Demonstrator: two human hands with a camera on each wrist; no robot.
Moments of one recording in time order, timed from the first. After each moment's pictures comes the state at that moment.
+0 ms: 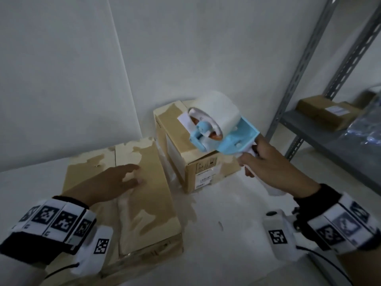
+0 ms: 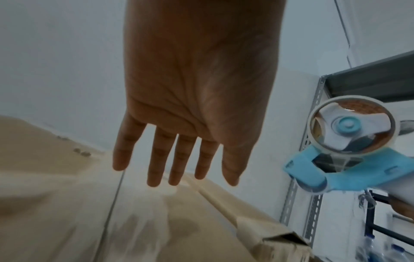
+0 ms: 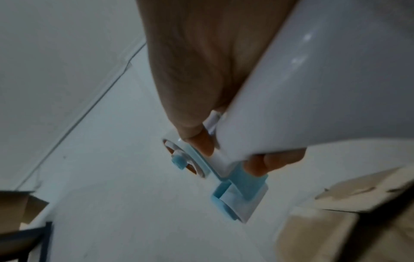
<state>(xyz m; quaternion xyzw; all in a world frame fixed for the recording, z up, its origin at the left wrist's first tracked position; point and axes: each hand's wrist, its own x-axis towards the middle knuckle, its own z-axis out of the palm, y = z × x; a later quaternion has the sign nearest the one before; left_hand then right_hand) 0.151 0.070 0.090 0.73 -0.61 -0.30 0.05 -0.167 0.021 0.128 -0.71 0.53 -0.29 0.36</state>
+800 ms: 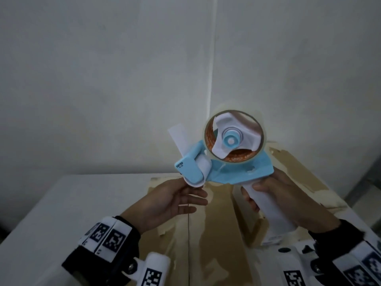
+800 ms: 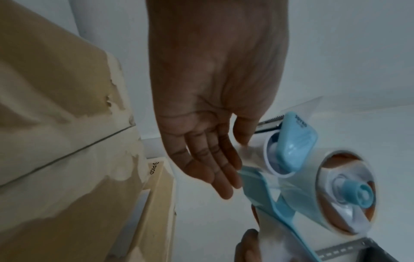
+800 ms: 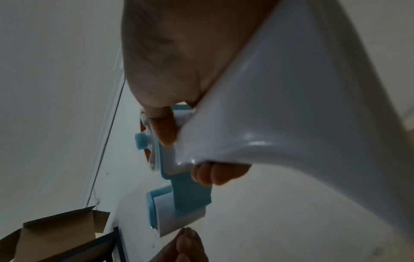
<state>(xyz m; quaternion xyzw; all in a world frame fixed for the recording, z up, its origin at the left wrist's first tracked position) 0.196 0.084 0.126 0.52 -0.33 -0.60 0.51 -0.017 -0.007 0.153 -0.68 0.29 -0.28 0.61</state>
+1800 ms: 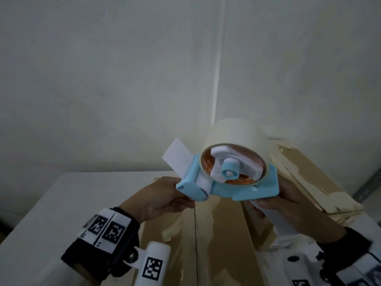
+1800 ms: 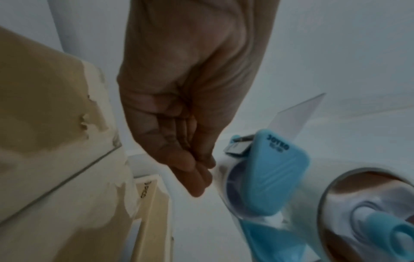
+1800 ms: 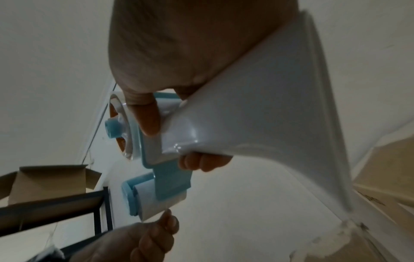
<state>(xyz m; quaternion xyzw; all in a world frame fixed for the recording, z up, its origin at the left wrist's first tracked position) 0.224 0.070 0.131 0.61 -0.33 -0.57 0.45 -0.006 -0.021 0.126 -0.74 0.14 -0.31 0.57</state>
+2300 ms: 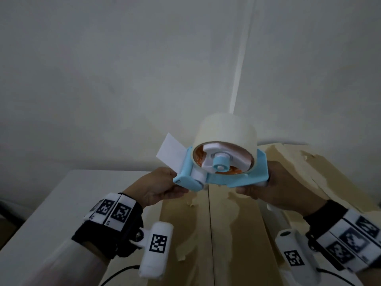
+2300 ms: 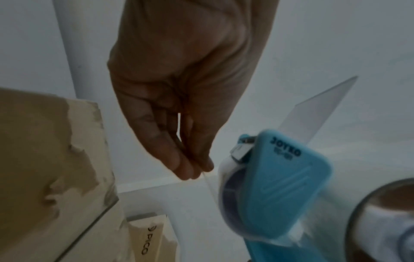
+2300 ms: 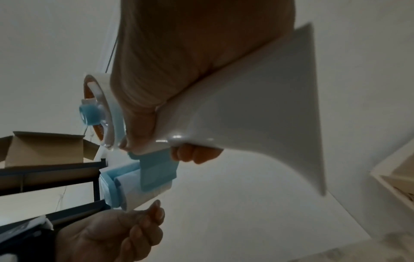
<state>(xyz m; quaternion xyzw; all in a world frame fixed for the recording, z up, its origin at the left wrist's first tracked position) 0.284 0.038 0.126 0.66 -0.27 -0.53 0.47 0.069 -0.065 0.138 -0.84 0.15 -0.28 0.43</state>
